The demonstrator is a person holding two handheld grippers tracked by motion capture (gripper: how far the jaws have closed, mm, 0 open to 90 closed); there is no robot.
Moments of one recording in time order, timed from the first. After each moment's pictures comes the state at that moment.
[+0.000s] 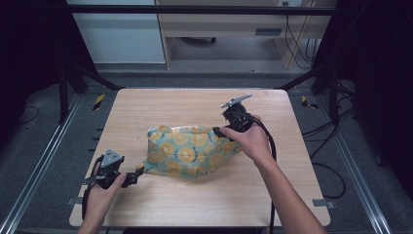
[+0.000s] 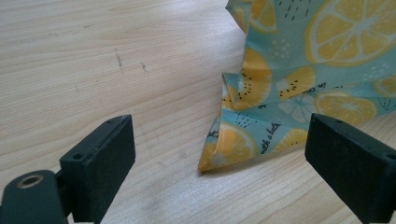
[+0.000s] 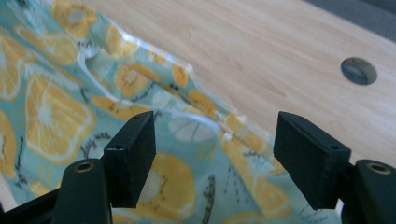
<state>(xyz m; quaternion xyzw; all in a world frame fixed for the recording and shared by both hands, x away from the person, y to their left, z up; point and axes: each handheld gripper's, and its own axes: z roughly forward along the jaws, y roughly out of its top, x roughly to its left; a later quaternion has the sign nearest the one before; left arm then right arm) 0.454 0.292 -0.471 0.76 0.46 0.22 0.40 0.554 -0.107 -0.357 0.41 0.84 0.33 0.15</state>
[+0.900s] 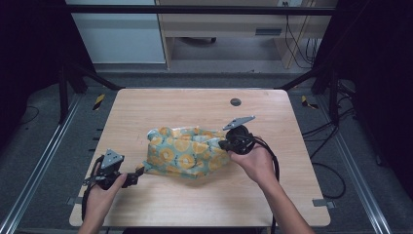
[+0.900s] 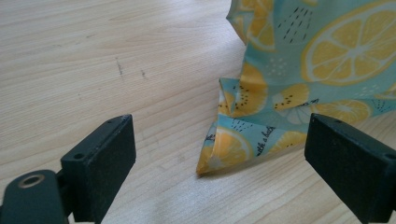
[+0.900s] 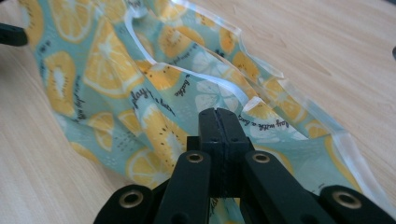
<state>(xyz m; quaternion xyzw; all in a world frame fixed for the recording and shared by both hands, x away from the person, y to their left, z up) 0.449 0.288 -0.465 0.77 0.45 0.23 0.40 0.501 -0.112 -0.376 0.36 0.85 0.36 0.14</state>
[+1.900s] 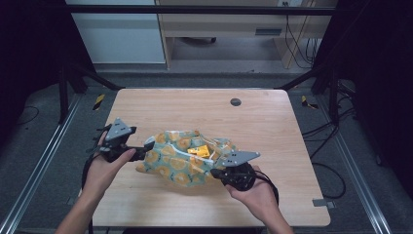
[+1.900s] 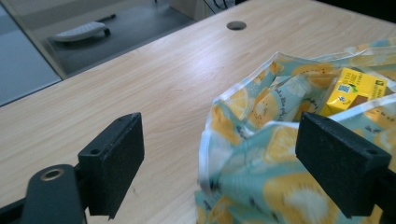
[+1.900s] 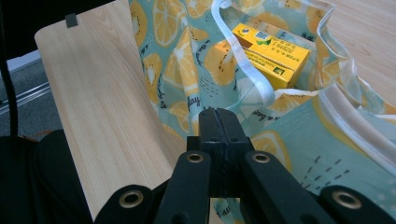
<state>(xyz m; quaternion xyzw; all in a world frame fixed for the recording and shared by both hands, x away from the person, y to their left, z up) 0.489 0.244 -0.367 0.80 0.35 0.25 0.42 0.423 -0.110 -0.404 0.28 0.85 0.43 0.11</state>
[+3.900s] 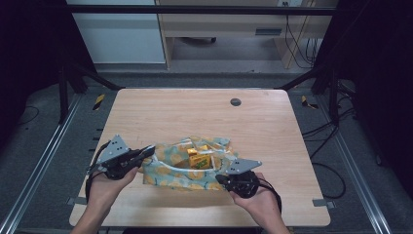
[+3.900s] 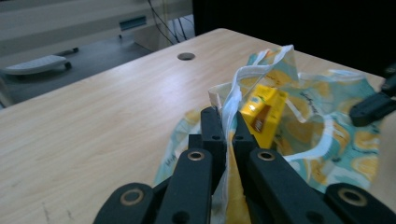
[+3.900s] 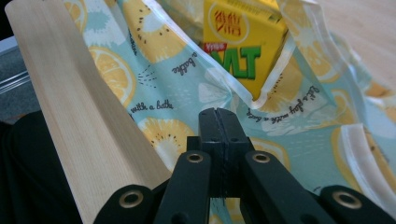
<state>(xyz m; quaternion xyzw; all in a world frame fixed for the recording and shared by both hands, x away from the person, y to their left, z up) 0.432 0.242 -0.379 0.78 0.30 0.21 0.51 0.413 -0.119 -0.428 0.30 0.85 0.41 0.13</state>
